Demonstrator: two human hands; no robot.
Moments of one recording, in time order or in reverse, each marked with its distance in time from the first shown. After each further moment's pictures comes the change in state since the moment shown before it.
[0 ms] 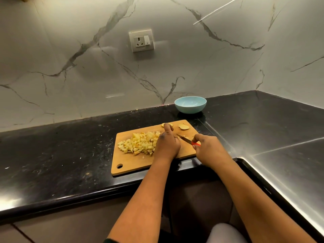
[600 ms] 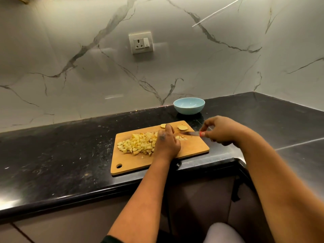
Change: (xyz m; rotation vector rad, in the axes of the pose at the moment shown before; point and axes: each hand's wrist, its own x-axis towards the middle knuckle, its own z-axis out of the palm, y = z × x) left_hand -0.002 0.001 0.000 0.078 0.024 0.062; right_hand 0.005 -0.009 -0.087 0.044 -0.270 -0.011
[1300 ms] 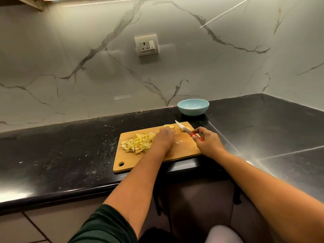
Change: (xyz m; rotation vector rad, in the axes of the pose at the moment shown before) left_hand 0.029 -0.002 -0.017 0.436 -0.337 0.112; right_hand 0.058 0.044 0.081 0.236 0.356 -0.183
